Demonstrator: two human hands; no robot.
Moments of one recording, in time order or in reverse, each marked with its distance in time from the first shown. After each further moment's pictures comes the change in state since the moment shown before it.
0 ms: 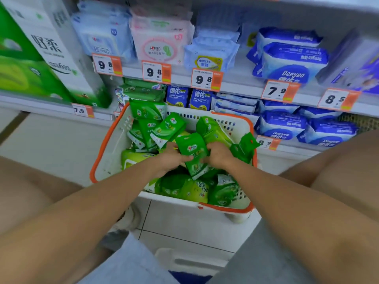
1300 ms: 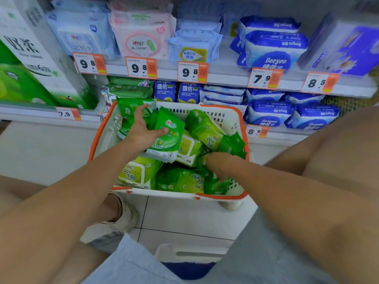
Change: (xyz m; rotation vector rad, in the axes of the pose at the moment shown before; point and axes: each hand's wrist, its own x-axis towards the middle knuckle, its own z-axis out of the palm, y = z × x) left_hand -0.017 0.034 -0.051 0.118 0.200 0.382; right_hand -0.034 0.023 0.010 -0.908 -0.378 -0.150
